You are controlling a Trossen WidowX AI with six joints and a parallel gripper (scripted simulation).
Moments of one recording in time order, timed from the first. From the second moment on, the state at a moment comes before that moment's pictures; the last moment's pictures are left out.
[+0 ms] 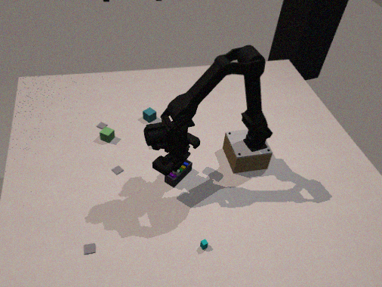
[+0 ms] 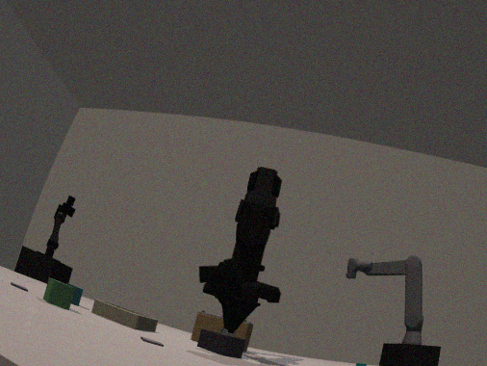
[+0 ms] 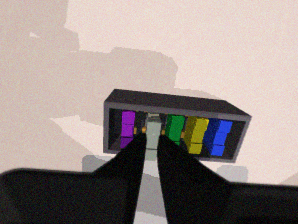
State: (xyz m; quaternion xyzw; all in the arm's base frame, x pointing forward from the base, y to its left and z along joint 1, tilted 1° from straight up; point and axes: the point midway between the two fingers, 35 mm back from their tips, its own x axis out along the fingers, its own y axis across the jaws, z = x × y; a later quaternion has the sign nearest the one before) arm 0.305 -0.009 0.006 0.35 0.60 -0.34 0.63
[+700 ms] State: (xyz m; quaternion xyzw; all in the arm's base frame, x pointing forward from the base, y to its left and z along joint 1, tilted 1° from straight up) arm 0.304 -0.009 0.016 0.35 0.60 -0.34 0.63
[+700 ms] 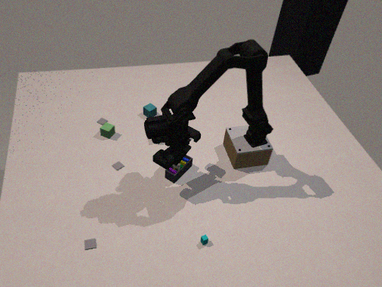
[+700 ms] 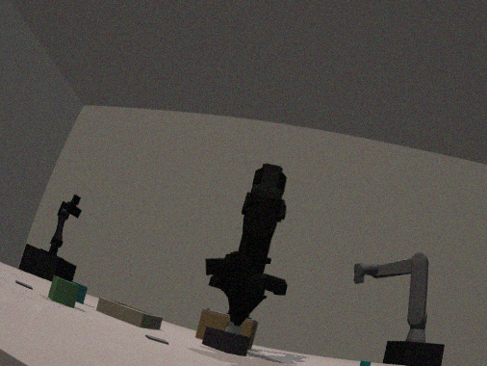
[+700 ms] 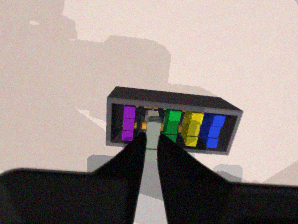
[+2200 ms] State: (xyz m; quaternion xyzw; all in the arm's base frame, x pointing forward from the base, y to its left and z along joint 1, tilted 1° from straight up) arm 0.302 -0.009 0.050 0.35 0.61 -0.34 0.63
